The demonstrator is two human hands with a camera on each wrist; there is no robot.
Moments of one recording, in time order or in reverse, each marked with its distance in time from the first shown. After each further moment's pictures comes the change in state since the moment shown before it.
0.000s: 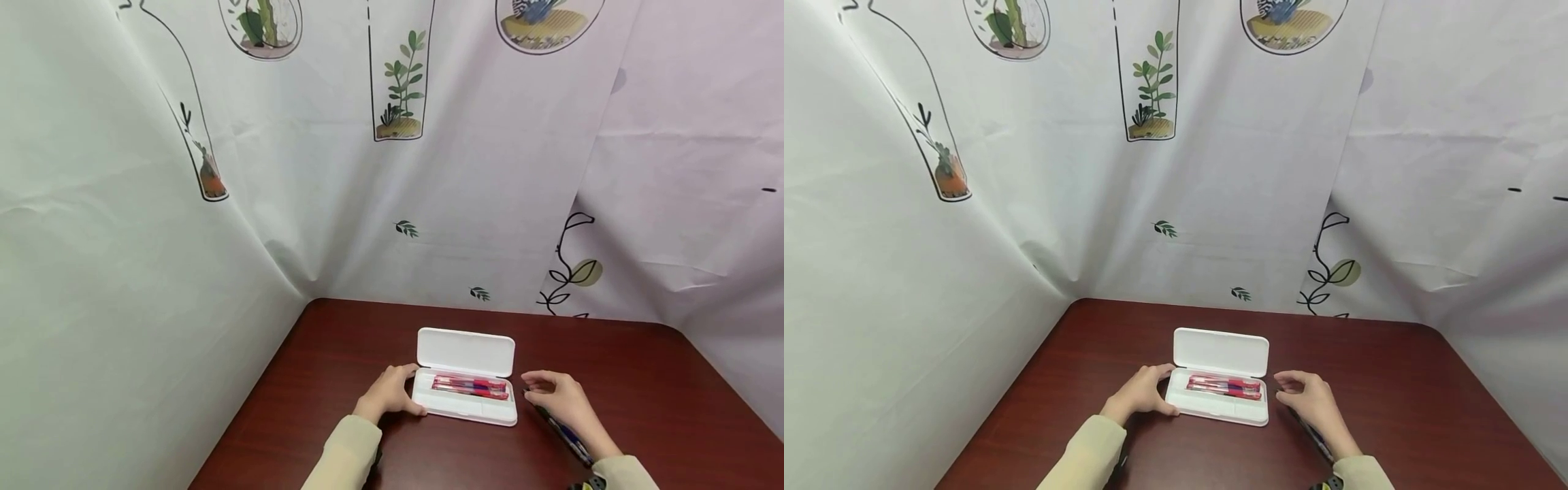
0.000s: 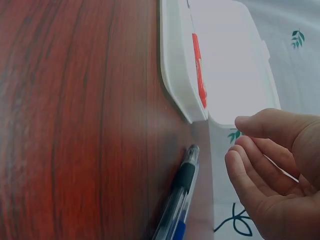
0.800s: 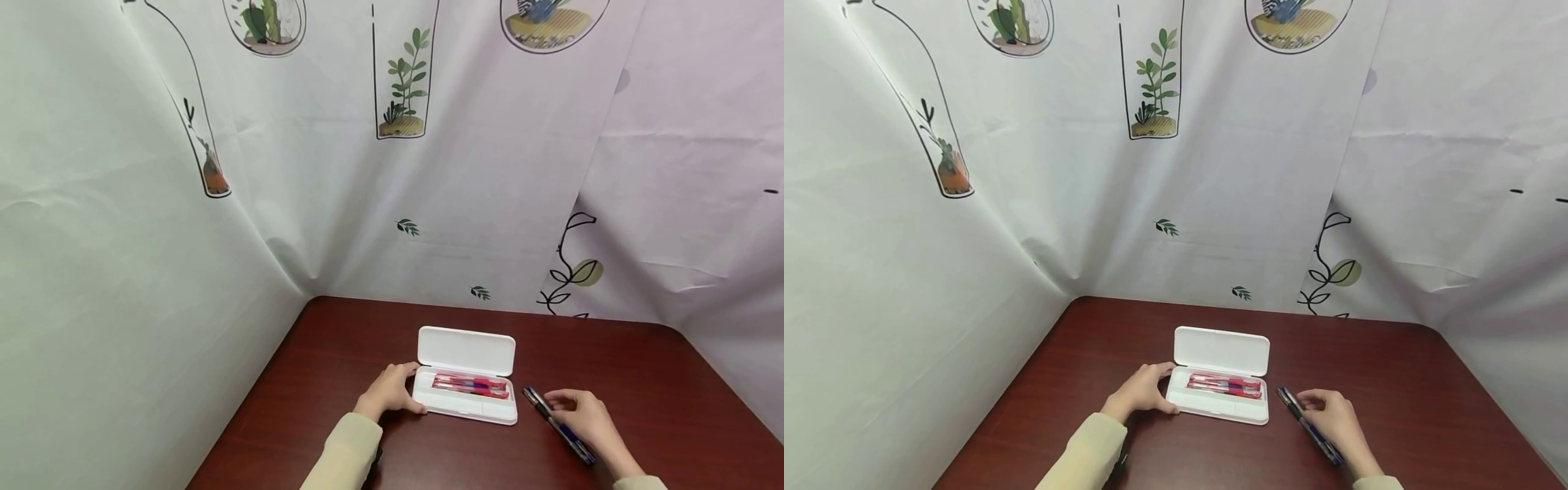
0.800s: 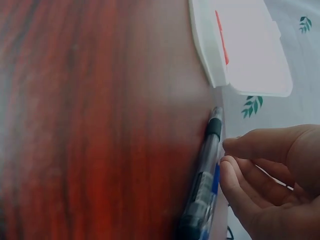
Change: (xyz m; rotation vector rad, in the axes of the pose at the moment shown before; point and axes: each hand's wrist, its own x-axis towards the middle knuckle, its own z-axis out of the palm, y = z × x) left_hand 0.001 -0.001 0.002 -0.001 -0.004 -0.012; right_hand -0.019 0.028 -0.016 -0.156 0.000 0.091
